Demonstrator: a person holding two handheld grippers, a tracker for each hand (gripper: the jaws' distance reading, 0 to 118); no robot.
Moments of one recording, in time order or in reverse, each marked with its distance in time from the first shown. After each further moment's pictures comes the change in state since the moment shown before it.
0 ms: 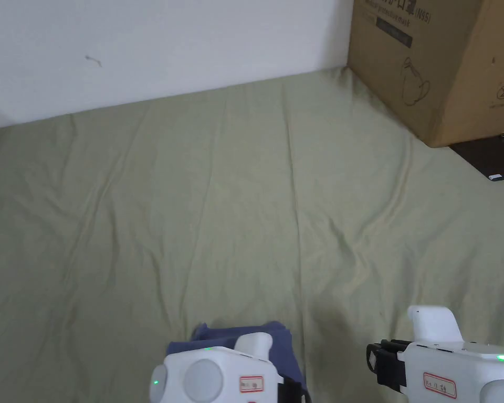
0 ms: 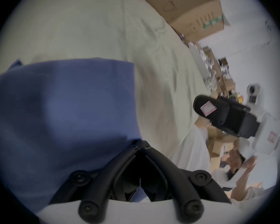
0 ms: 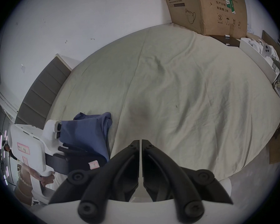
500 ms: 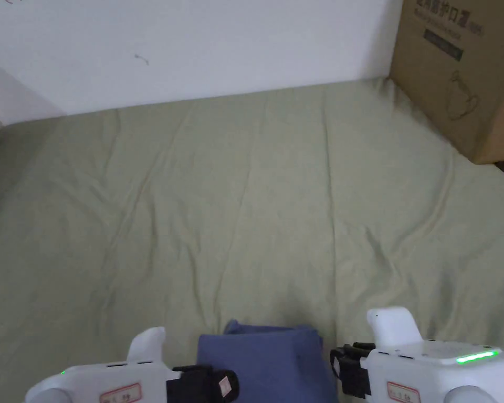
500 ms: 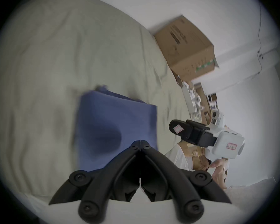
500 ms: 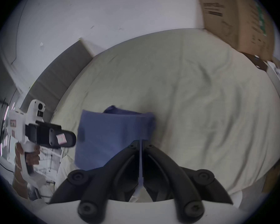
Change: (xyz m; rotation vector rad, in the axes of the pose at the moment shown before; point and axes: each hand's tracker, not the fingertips) left arm -0.097 -0.068 0.160 0.369 -0.119 0.243; right arm -0.089 0.007 -0.024 -0.054 0.159 0.228
